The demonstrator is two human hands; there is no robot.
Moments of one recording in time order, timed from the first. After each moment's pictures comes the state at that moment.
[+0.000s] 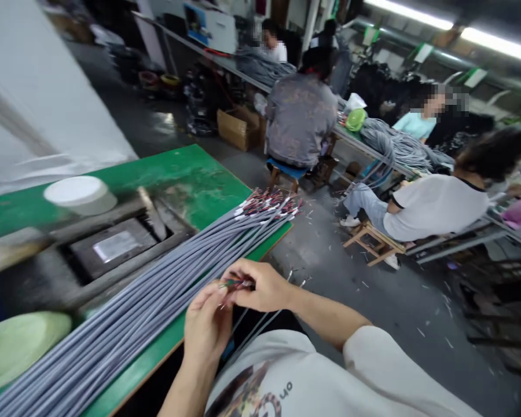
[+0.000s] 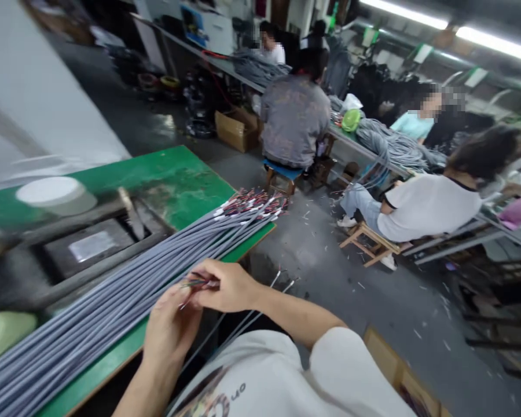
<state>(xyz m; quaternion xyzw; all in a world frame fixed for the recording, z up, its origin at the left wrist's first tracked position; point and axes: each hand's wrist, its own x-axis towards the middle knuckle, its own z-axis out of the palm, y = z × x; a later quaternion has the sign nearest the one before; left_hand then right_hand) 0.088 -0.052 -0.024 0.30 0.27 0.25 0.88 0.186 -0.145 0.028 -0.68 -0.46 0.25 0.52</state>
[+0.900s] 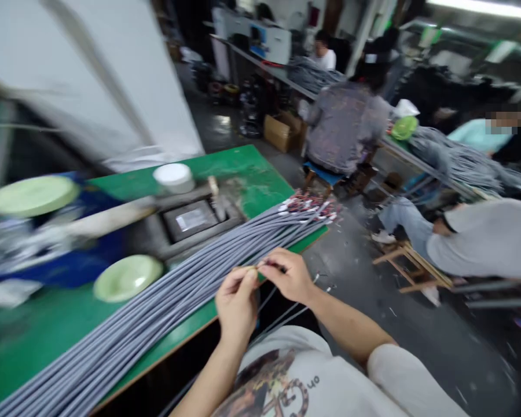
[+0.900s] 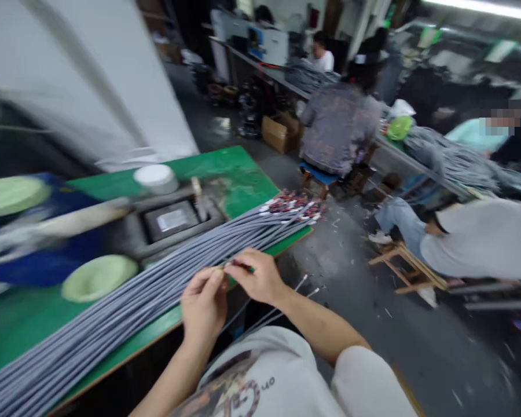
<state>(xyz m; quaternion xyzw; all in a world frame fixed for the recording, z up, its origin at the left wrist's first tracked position) 0.076 -0.052 -0.014 0.41 0.25 0.43 0.77 0.174 -0.120 0.023 -0.67 -0.46 0.15 0.55</state>
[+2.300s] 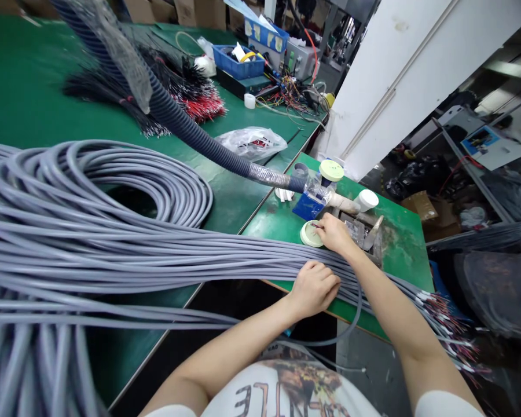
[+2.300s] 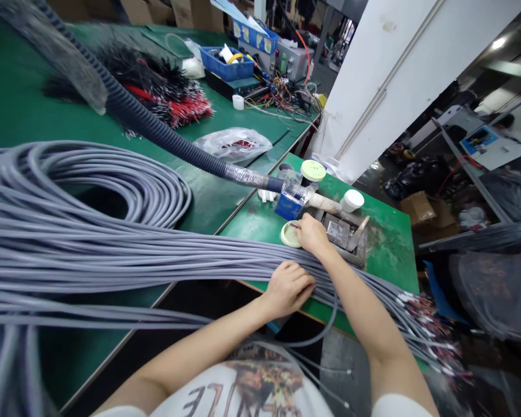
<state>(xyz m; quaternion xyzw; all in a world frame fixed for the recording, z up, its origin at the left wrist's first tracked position) -0.011 0.030 -0.038 0.83 0.32 0.43 0.16 0.094 0.149 0.024 -0.60 -0.80 0.05 -0.02</state>
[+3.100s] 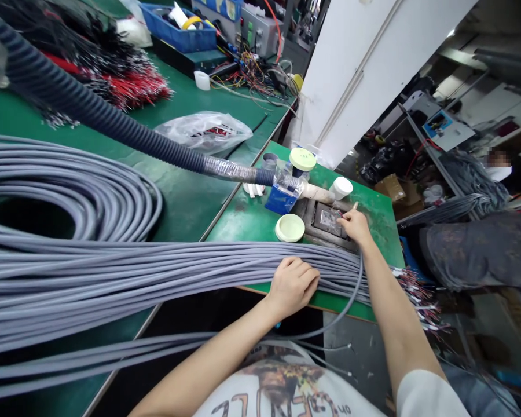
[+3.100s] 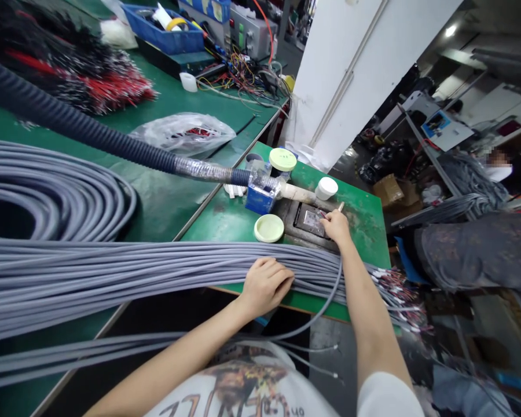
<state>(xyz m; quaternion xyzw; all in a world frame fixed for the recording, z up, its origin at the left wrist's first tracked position) -0.013 0.029 -0.036 0.82 0.31 0.44 0.20 0.248 0.154 0.010 -0.74 -0.67 -0.01 0.05</state>
